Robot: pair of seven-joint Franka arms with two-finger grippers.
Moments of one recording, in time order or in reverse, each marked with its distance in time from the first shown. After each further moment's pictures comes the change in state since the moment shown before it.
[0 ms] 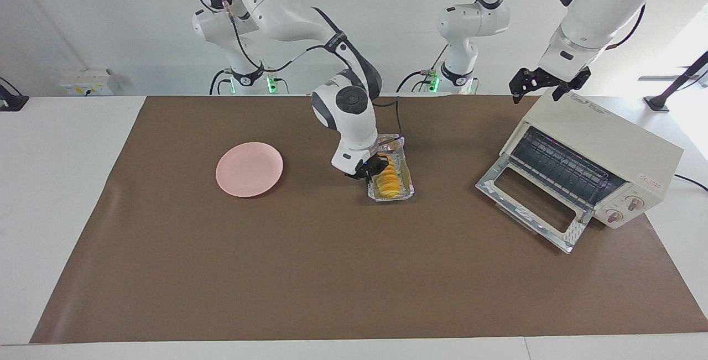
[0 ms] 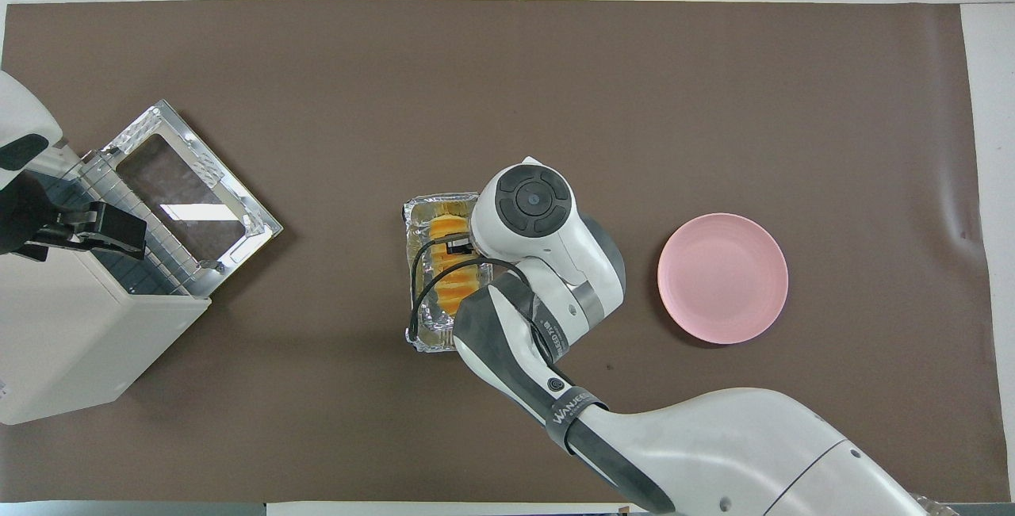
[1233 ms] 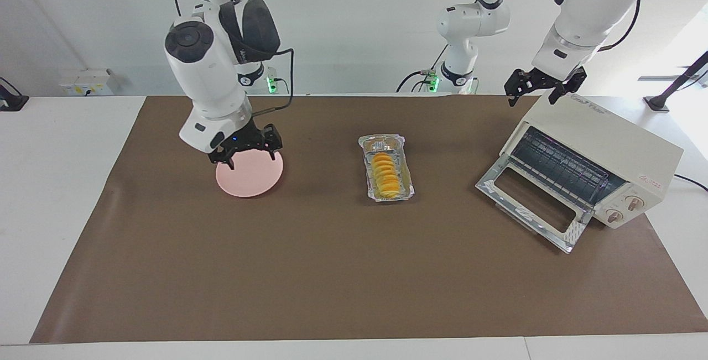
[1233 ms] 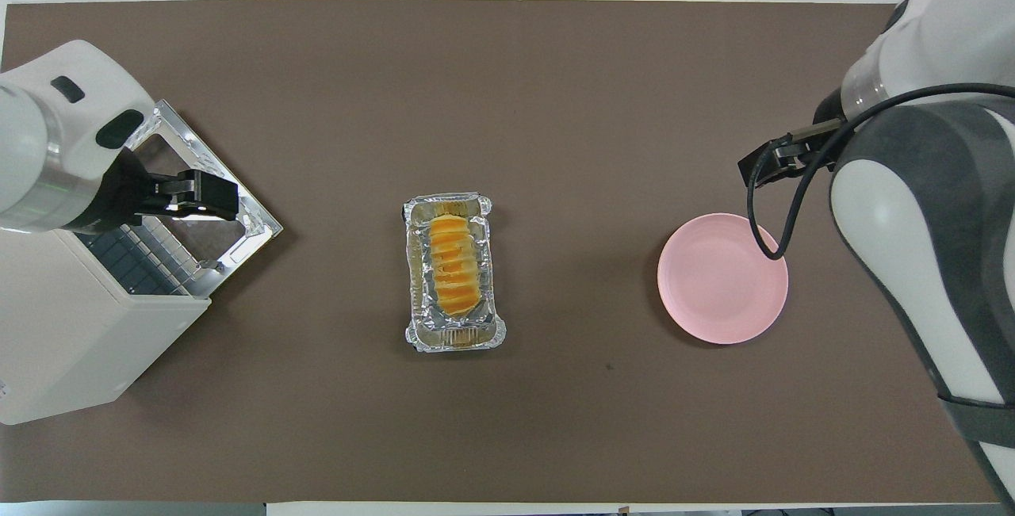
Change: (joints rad) left arm -0.148 0.015 -0.028 -0.001 -0.087 0.199 -0.230; right arm -0.479 -0.339 -0.035 0.211 -0.054 -0.729 -0.562
